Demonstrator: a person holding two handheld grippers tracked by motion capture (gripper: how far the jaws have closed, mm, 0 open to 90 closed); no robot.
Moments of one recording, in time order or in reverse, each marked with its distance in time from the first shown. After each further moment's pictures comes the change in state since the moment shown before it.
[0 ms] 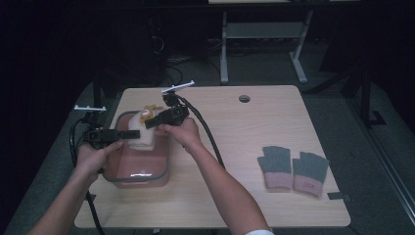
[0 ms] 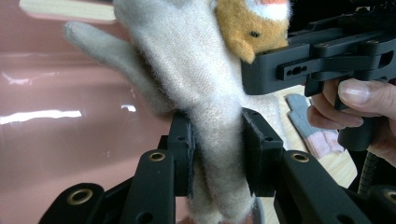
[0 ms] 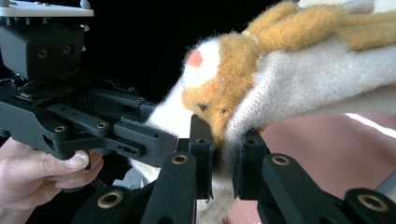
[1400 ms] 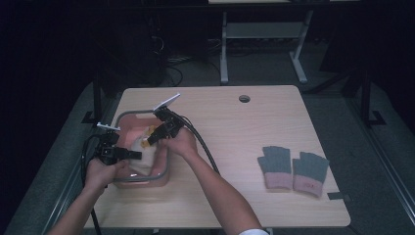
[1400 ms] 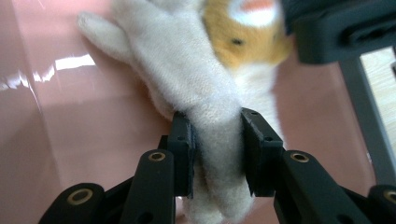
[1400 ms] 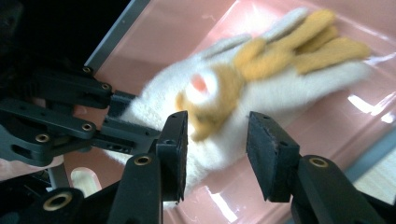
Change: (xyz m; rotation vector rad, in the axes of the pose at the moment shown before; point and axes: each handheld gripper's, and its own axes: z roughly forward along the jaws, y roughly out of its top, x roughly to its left) left arm 0.027 -0.039 0.039 0.215 0.229 0.011; right arm -0.018 -0.018 0.043 0.199 -0.215 -0.051
